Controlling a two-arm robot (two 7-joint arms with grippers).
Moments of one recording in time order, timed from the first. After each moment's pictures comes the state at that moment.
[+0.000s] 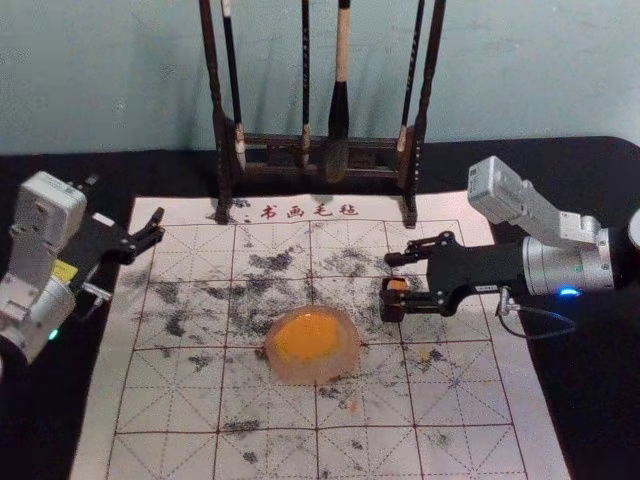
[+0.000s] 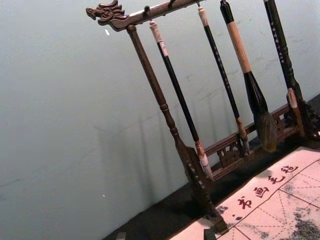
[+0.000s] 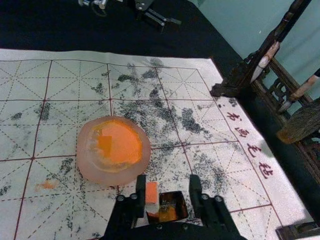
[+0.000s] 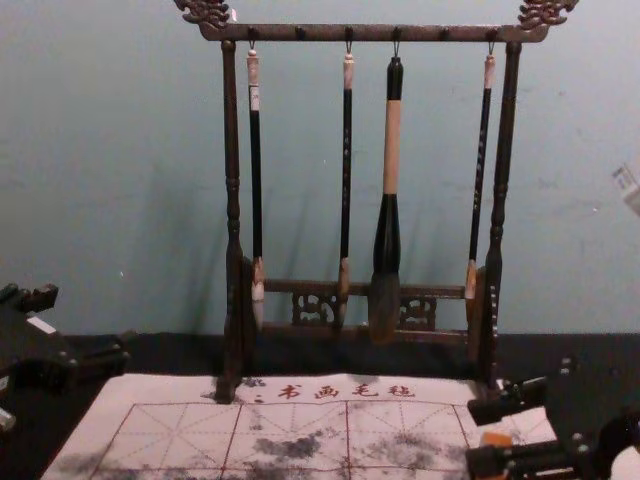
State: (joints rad) left arm -0.20 0.60 0.45 -1.41 -0.25 -0.12 0.03; right arm 0.61 0.60 -0.72 -1.17 0.31 -0.07 0.92
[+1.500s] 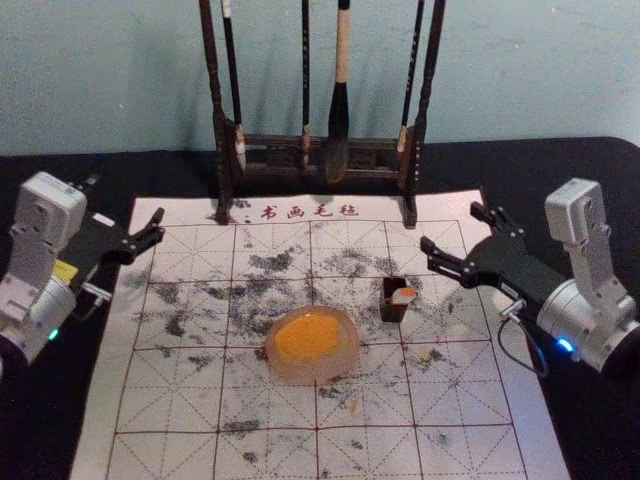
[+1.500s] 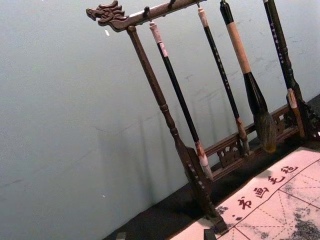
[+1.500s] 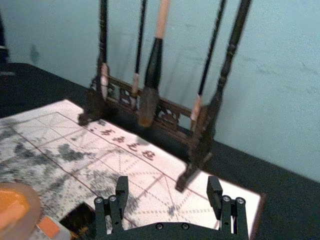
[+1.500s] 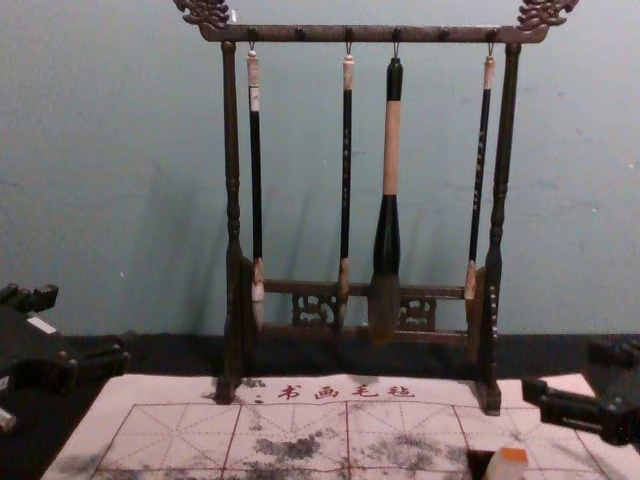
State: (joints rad) left arm -0.20 0.60 0.45 -1.41 -0.25 -0.12 0.03; right arm 0.20 0.50 -0.42 -1.34 0.37 -0.16 0.29
